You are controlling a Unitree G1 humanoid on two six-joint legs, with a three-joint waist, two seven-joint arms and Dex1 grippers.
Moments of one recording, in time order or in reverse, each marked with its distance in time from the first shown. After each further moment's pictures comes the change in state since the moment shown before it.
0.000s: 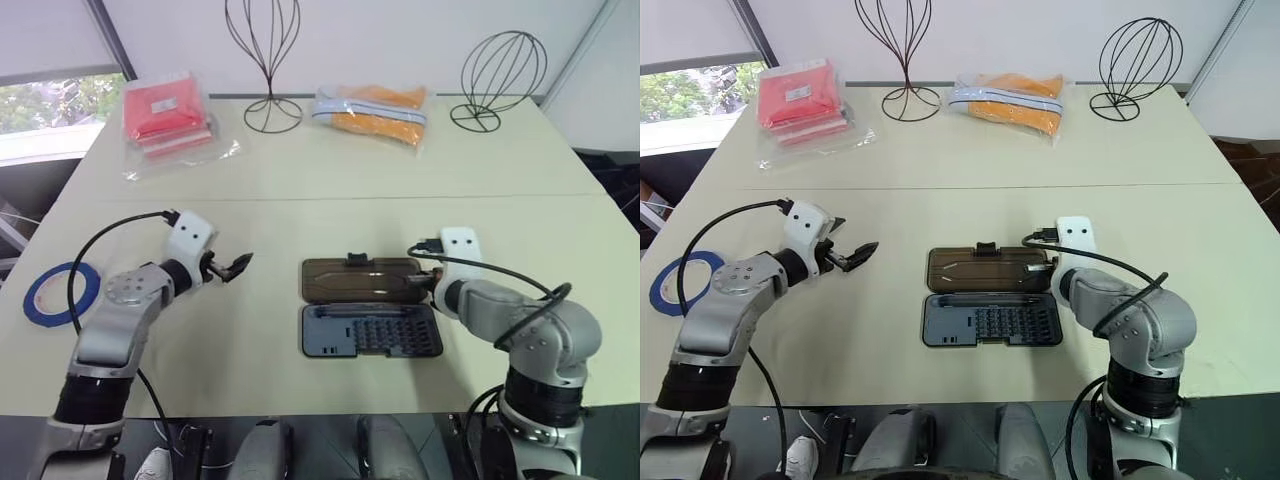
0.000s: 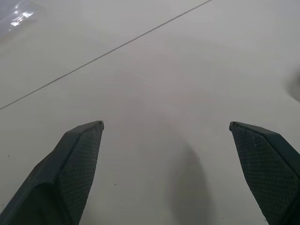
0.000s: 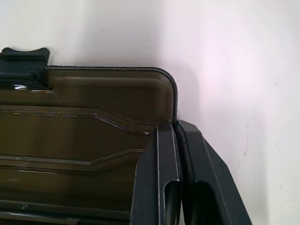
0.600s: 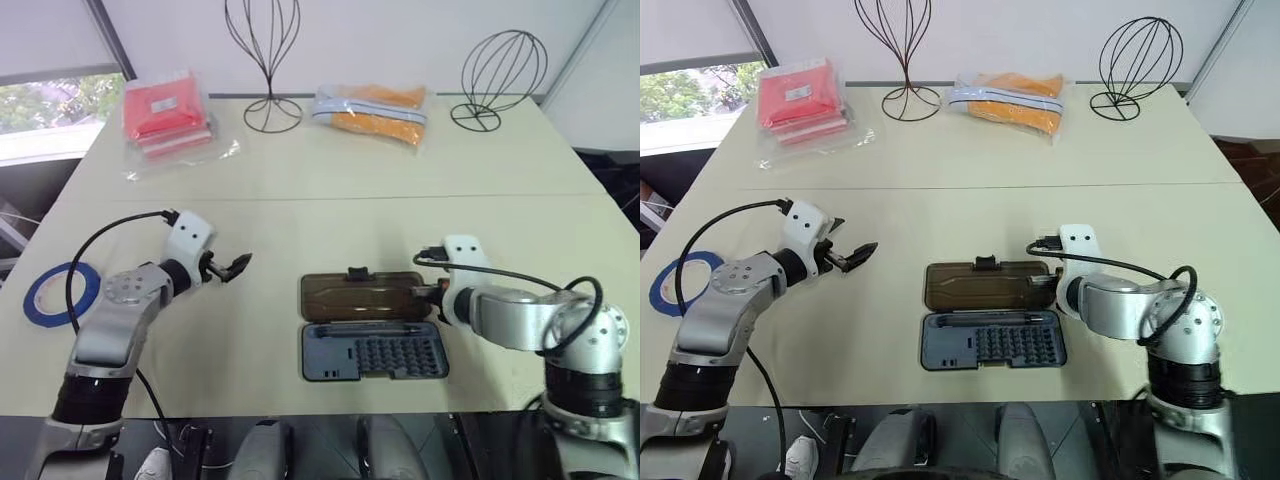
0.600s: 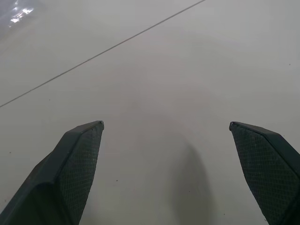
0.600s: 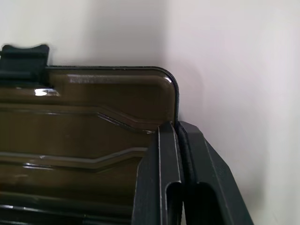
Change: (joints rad) left arm 0.000 0.007 0.000 -0.006 -0.001 0.019 0.000; right arm 0.027 -0.354 0.157 0.179 1.071 -0.225 -0.786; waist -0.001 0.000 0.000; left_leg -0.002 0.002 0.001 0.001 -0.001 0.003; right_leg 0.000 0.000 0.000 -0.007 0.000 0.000
